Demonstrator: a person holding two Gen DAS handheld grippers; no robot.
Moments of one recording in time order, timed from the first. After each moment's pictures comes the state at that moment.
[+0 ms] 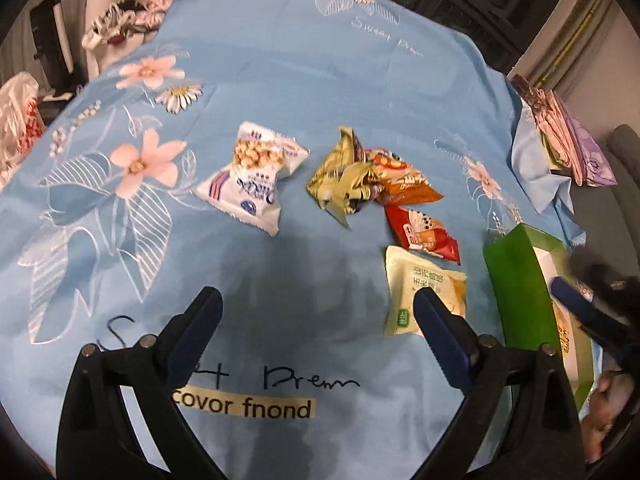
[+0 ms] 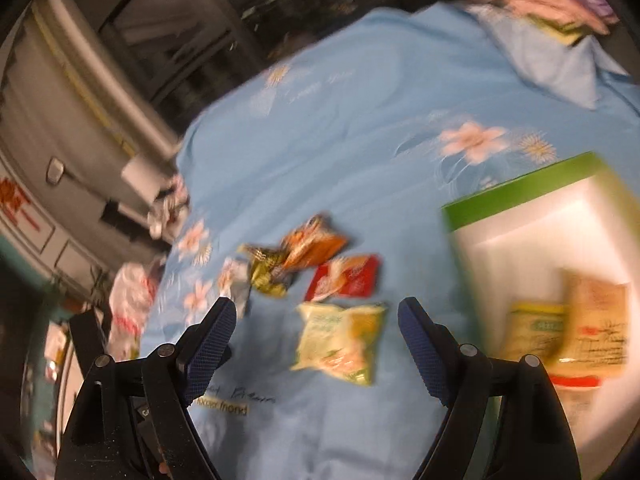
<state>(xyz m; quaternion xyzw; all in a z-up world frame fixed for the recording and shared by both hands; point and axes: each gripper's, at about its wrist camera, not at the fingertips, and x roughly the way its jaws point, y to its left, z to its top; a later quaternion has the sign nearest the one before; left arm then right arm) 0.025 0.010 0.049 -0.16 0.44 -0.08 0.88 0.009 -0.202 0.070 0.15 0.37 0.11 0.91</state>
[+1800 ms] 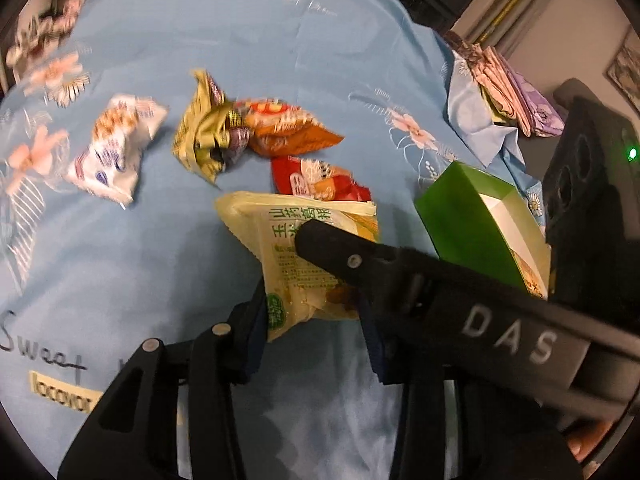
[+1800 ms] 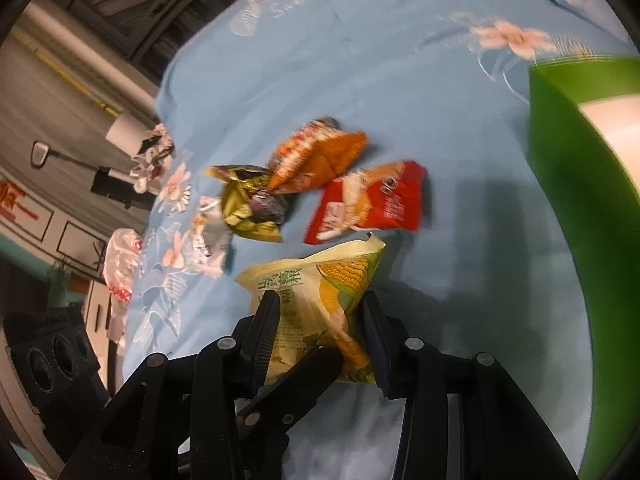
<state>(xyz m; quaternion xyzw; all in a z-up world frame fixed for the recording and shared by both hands) 0.018 -0.060 0.035 -0.13 0.43 -0.19 0.87 0.037 -0.175 0.010 0.17 0.43 0.15 0.88</state>
